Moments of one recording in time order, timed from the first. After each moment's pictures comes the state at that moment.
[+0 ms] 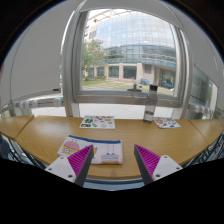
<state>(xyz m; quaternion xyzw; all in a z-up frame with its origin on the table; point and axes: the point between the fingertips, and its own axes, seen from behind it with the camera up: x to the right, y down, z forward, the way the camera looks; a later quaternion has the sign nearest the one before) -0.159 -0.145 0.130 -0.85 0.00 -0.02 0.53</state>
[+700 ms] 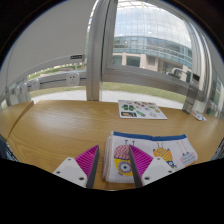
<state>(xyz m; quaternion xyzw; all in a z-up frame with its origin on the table) -0.374 -0.016 -0.006 -0.88 -0.01 -0.03 0.48</state>
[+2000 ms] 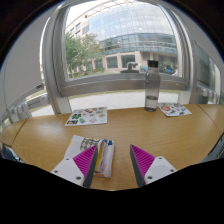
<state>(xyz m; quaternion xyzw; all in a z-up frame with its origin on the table) -0.114 -0.052 0.046 -0.87 0.03 0.03 0.49</state>
